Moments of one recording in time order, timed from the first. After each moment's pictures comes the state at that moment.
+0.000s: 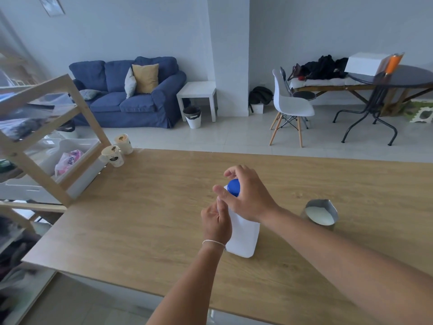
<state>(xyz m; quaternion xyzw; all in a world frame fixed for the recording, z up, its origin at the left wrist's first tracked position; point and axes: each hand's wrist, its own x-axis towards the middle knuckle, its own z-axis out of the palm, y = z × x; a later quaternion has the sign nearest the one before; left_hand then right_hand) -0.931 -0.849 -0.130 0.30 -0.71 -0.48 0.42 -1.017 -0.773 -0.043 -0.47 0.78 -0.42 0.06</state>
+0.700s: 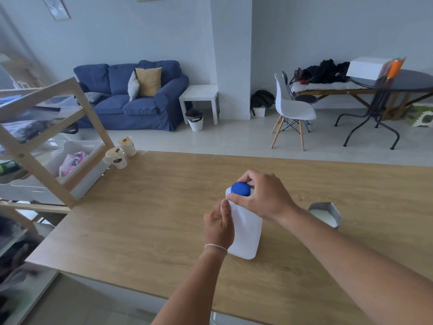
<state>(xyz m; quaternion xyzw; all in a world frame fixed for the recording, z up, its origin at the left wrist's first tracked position) -0.923 -0.850 -0.130 0.31 -0.73 -0.45 0.41 -1.029 -0.754 -0.024 -0.45 0.81 -0.37 0.05</state>
